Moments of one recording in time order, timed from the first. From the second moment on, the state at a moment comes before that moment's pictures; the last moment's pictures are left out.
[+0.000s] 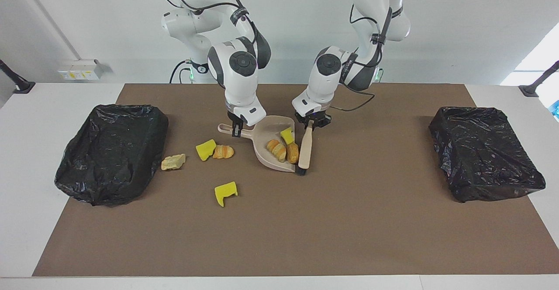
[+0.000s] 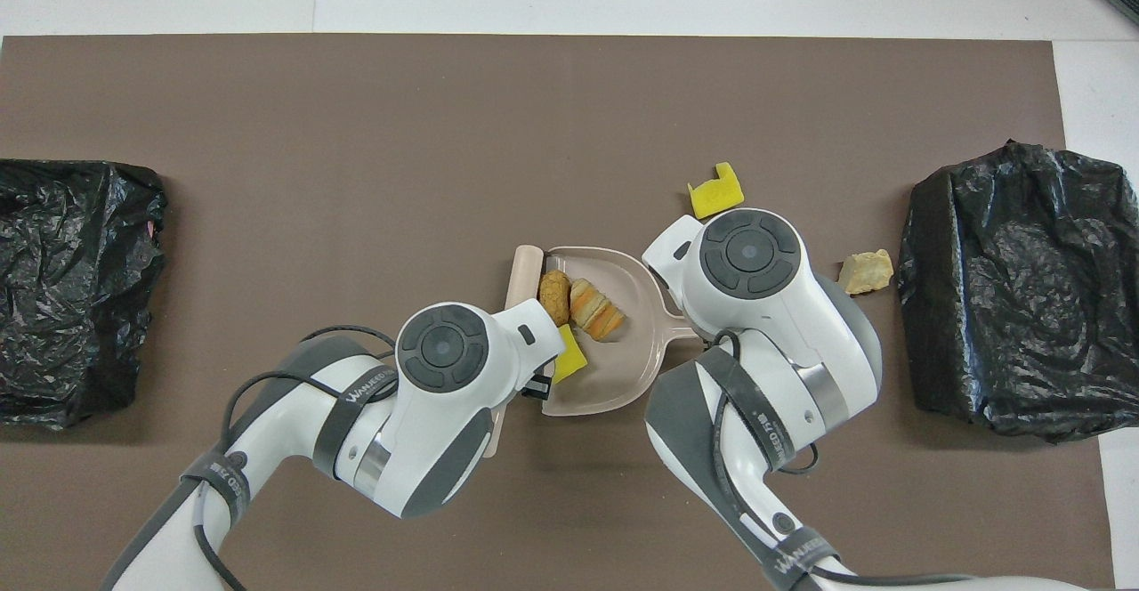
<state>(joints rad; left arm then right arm) -0.62 0.13 -0.09 -2.15 -0.11 2.24 -0.35 0.35 0.16 0.10 -1.97 -0.14 1.97 -1.00</state>
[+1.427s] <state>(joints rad) -0.70 0.05 -0.07 -2.12 -0.13 2.11 -0.58 0.35 0.16 0.10 -1.97 -0.14 1.99 -1.02</state>
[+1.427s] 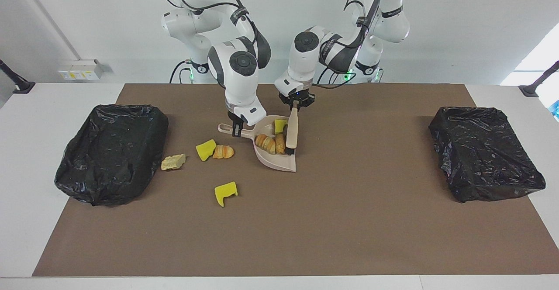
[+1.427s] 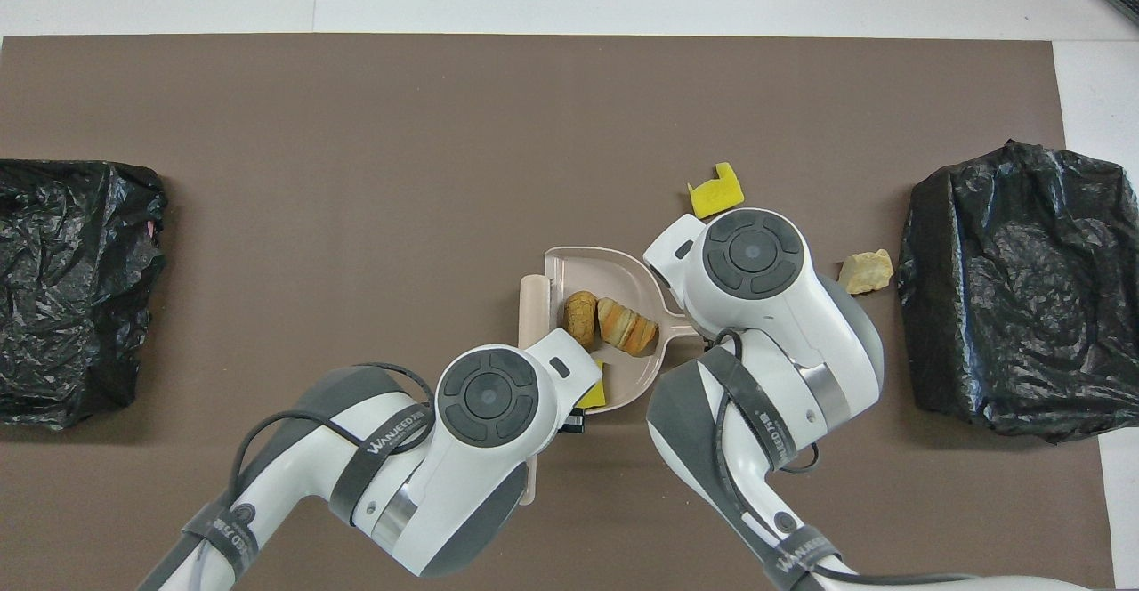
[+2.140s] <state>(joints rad) -0.61 -0.07 -0.07 -2.11 -0.13 1.90 -0.59 0.23 0.15 0.09 -1.93 -0.02 2.03 -1.27</state>
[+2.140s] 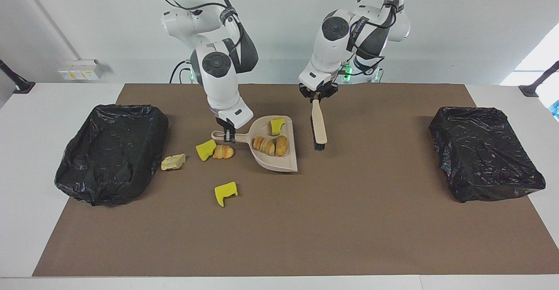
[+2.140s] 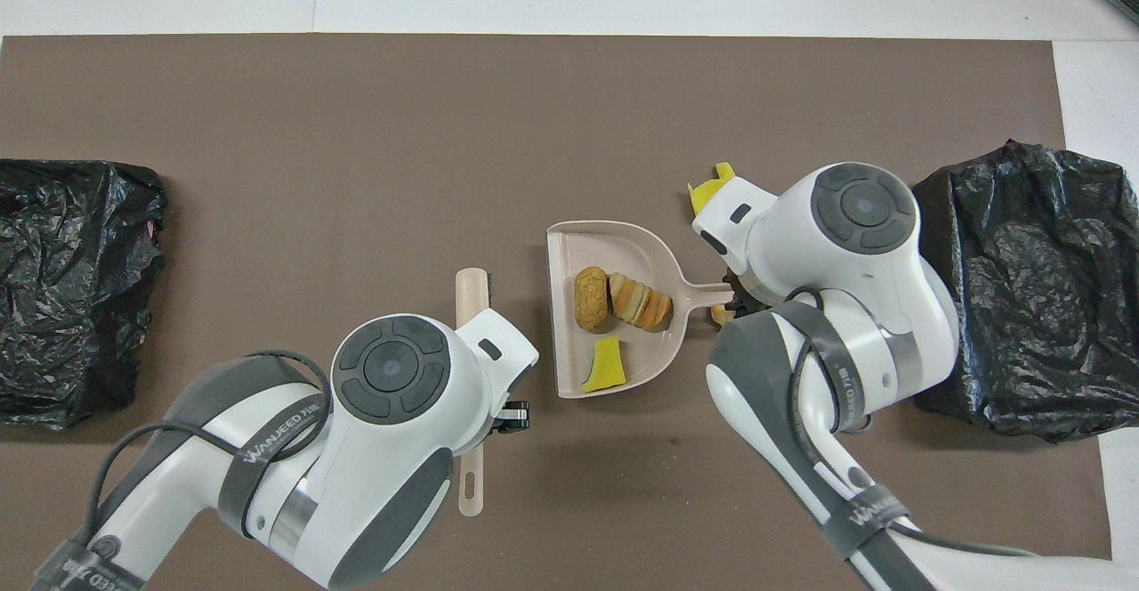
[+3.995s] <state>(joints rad) -0.75 -0.03 -0.09 -2.29 -0.13 2.22 -0.78 -0.56 0.14 0.07 -1.68 -0.05 1.92 -2.10</state>
